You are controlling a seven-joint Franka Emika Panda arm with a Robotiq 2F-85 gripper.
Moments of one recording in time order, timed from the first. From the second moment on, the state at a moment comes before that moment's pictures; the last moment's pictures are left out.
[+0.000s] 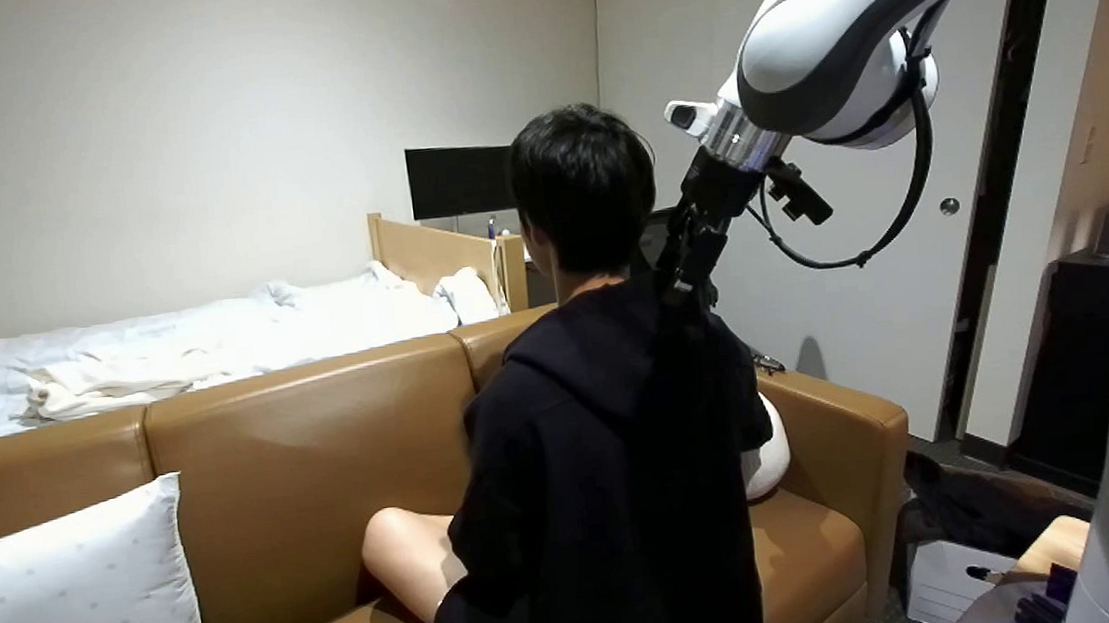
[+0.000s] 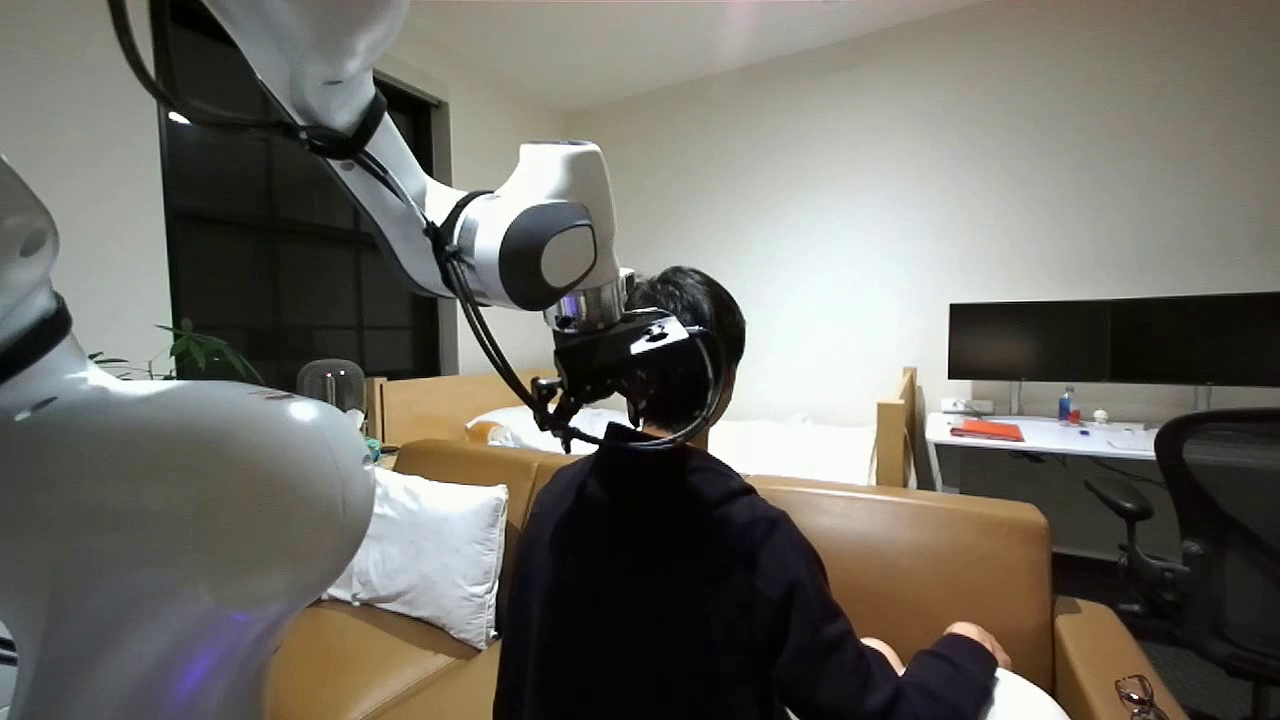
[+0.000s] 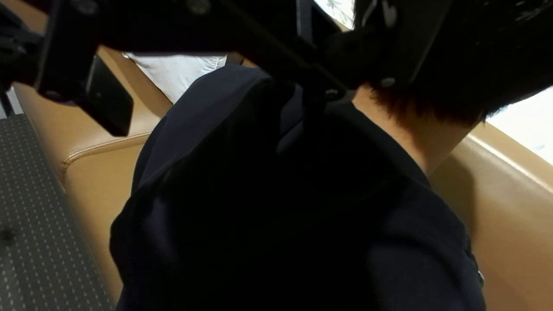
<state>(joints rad) 0.31 -0.60 -0.36 -2.78 -0.01 2.65 -0.96</state>
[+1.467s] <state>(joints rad) 0.31 -0.56 -0.35 -2.76 0.00 2.65 -0.98</state>
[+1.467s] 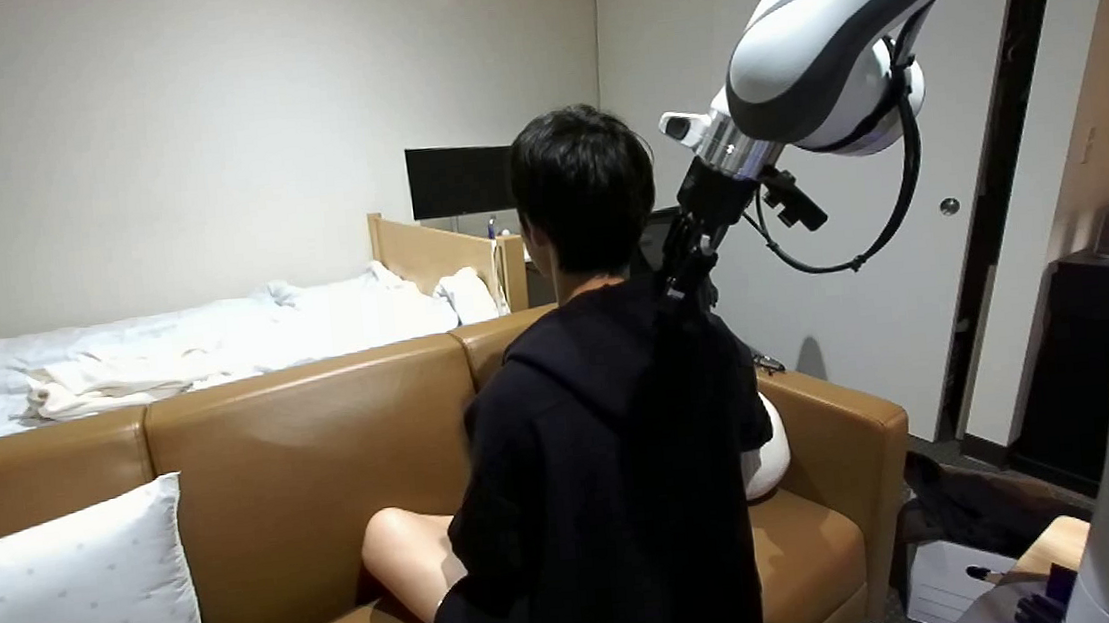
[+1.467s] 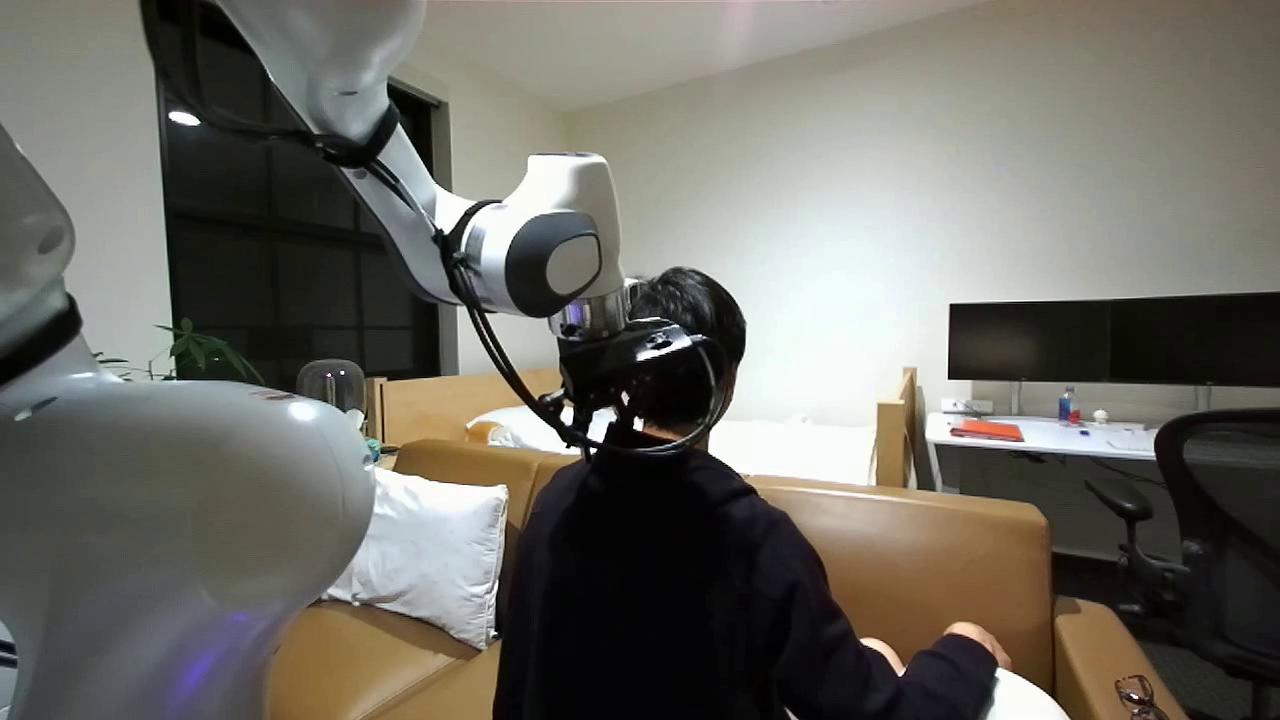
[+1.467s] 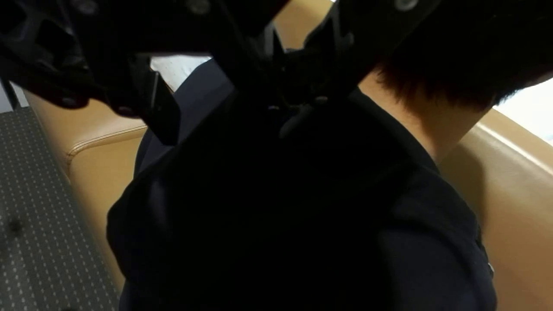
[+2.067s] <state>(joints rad) 0.29 -0.55 -0.33 -2.75 0.00 2.67 -0.98</state>
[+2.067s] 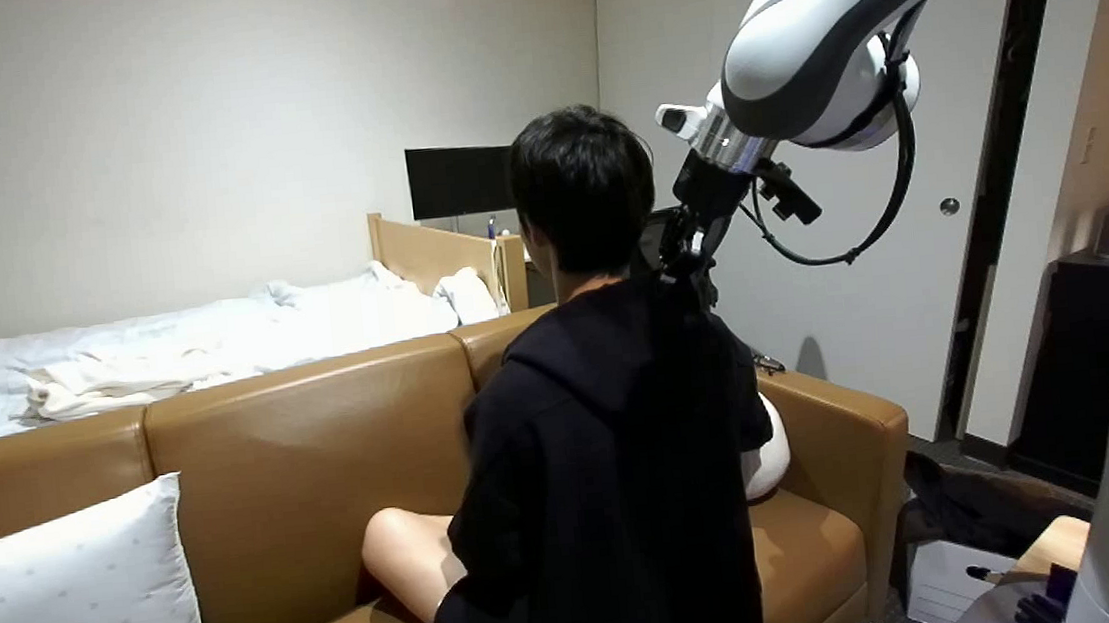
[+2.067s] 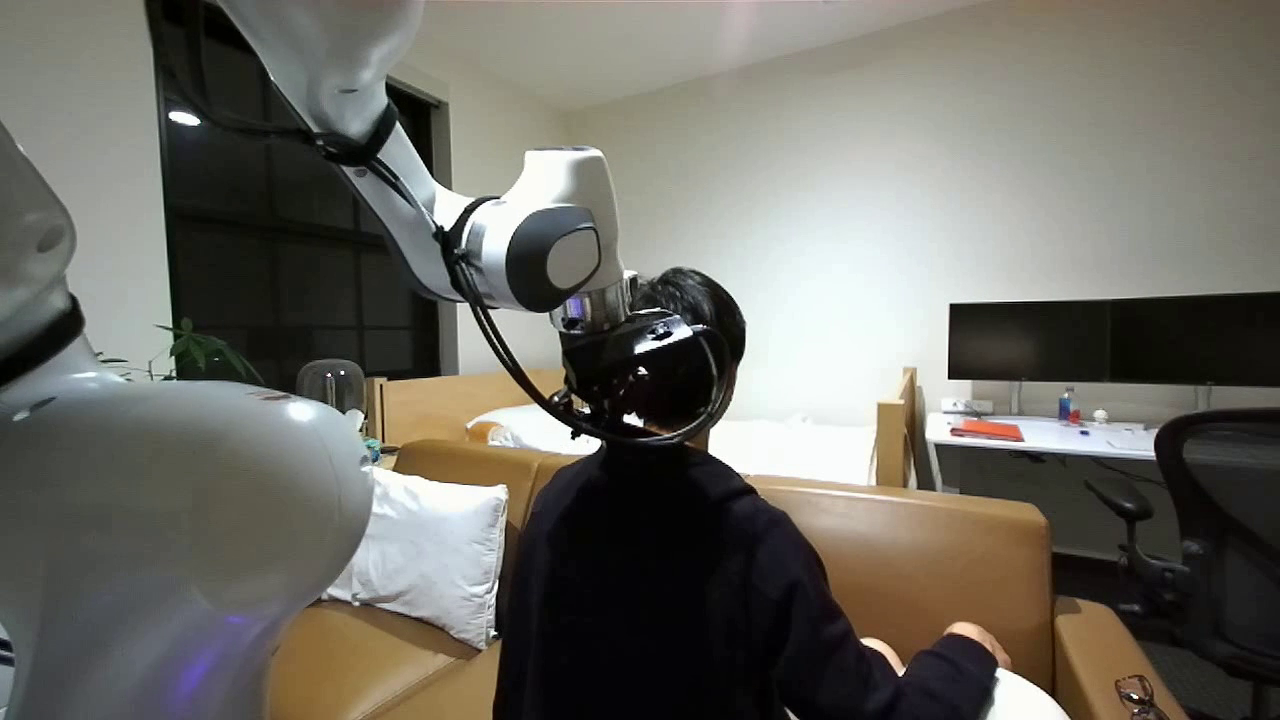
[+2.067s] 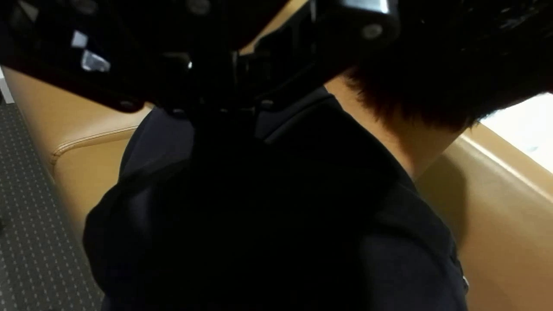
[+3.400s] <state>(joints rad) 0.34 -0.75 -0.35 -2.58 0.08 2.39 -1.09</state>
